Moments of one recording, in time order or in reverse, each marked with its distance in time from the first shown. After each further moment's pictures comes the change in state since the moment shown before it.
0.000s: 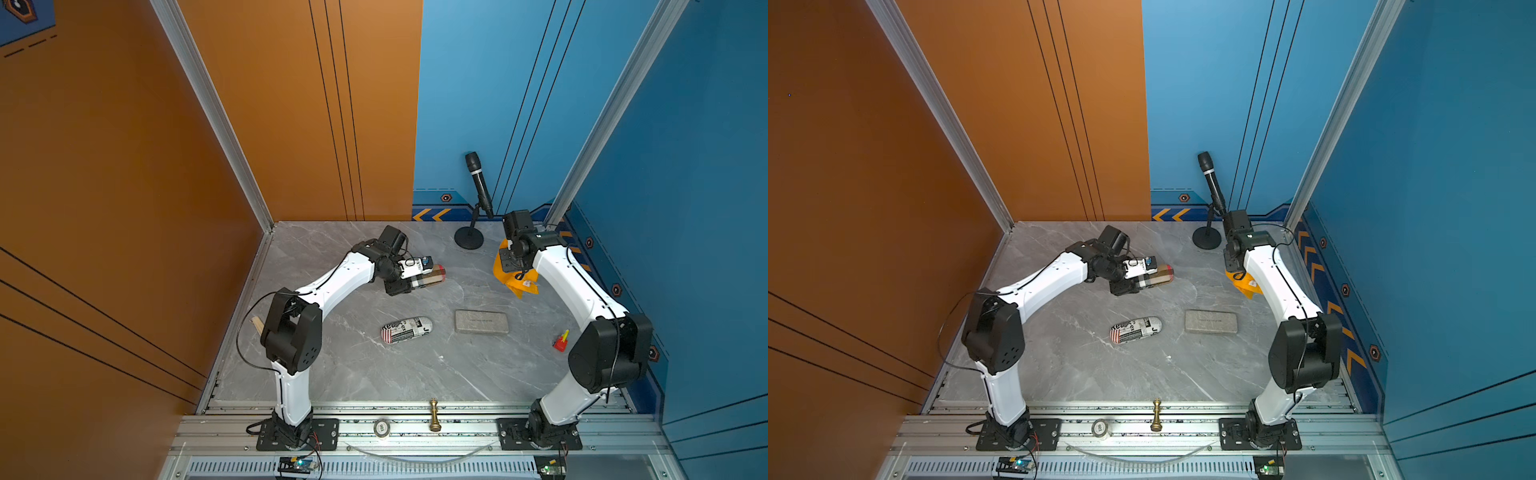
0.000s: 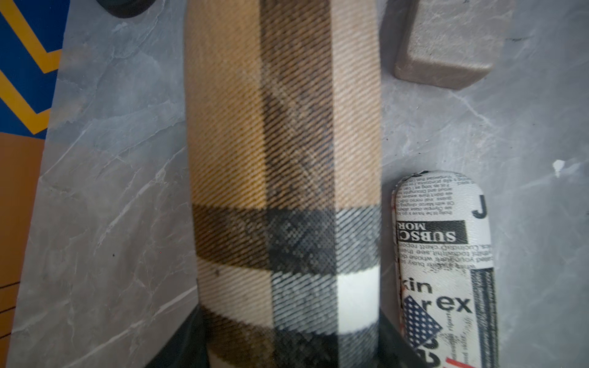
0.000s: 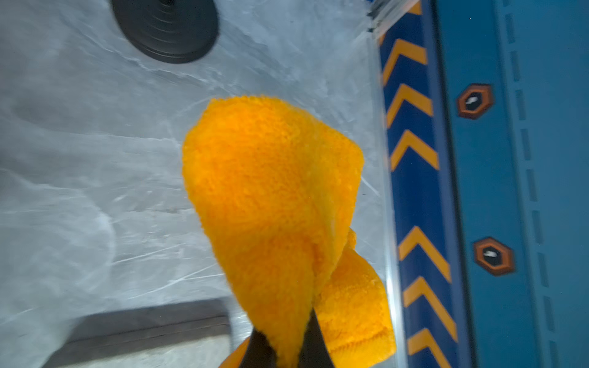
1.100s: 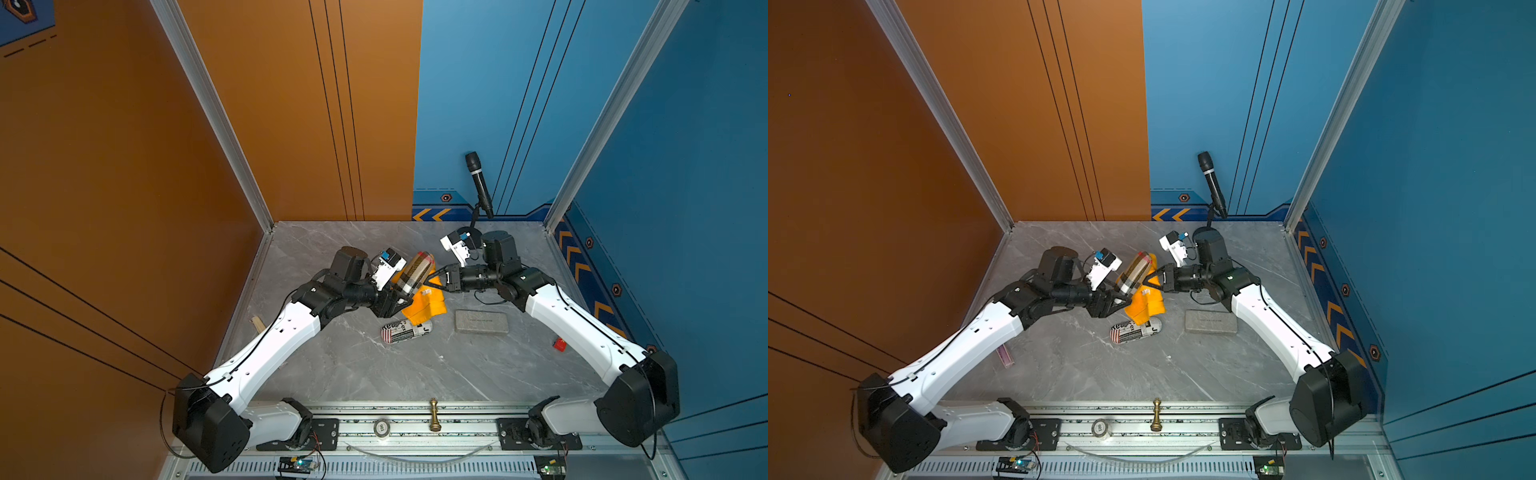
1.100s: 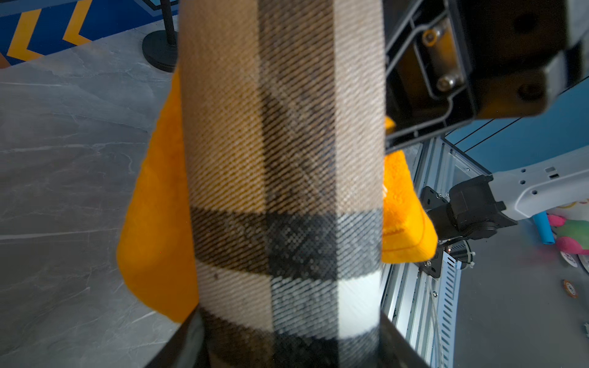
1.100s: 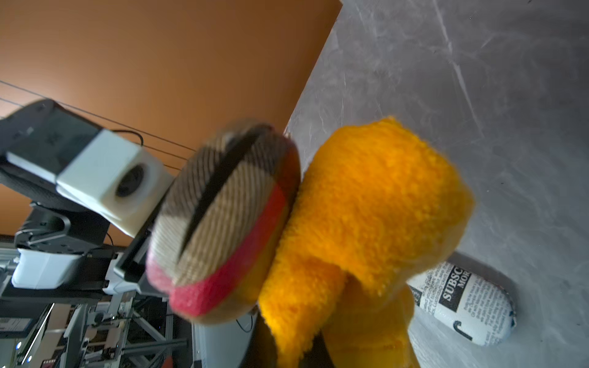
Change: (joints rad) left arm -0.008 -0.671 -0.520 0.244 0.313 -0.806; right arm 0.232 -0.274 -0.323 0.584 -1.365 0.566
